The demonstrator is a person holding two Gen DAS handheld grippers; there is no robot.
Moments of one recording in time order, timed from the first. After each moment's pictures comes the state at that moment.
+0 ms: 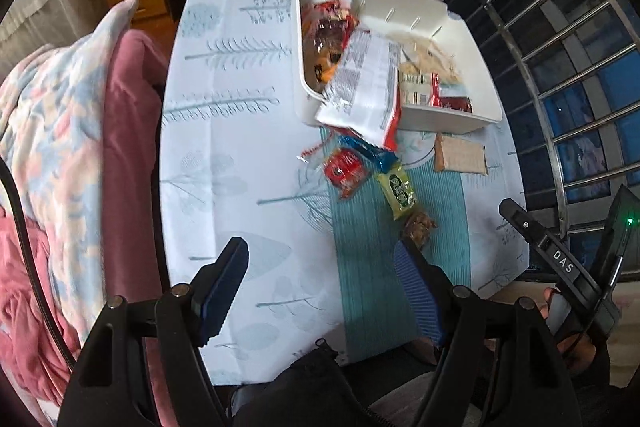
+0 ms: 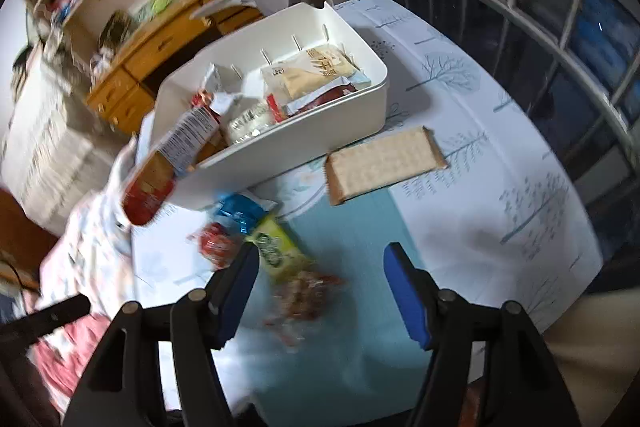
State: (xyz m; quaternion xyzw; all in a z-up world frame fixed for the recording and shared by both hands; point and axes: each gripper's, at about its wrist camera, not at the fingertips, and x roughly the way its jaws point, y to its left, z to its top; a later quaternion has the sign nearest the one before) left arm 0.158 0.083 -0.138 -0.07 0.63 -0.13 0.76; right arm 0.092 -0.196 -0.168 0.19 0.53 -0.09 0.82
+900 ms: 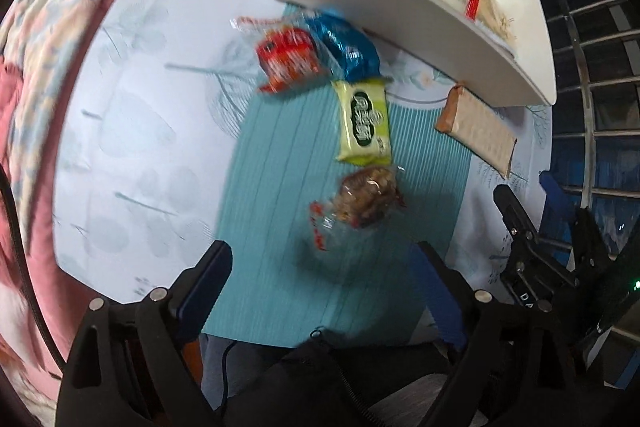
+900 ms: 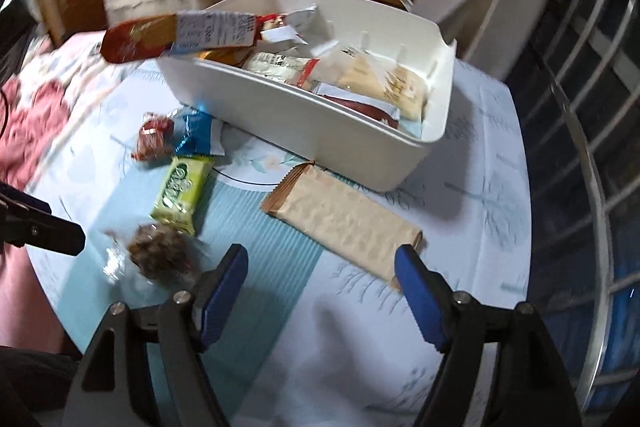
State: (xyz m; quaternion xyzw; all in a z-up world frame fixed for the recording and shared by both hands) left arm 0.121 -0.037 -0.231 -0.19 0.70 0.01 0.69; right arm 0.127 -0.240 -0.220 -0.15 0.49 0.16 0.84
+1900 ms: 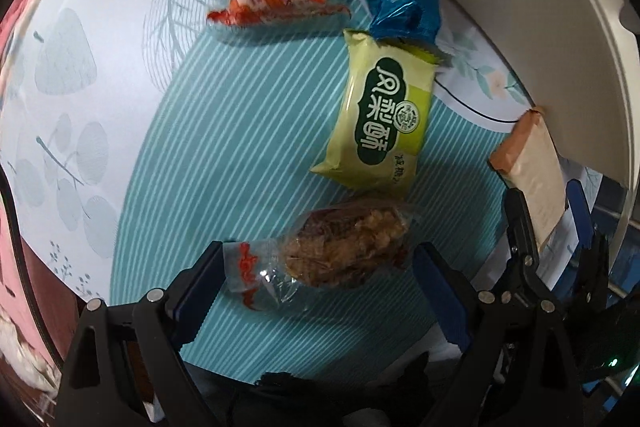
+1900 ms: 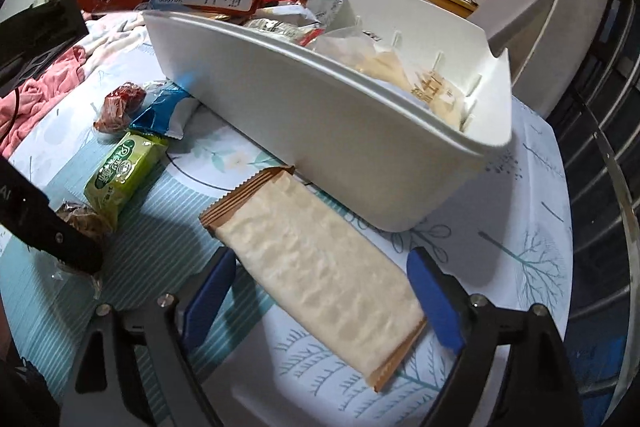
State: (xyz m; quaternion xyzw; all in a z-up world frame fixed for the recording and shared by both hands) left arm 0.148 -0.080 -0.319 -0.28 0.74 0.11 0.61; right arm 0.172 -0.250 -0.287 -0.19 0.44 0.23 0.84
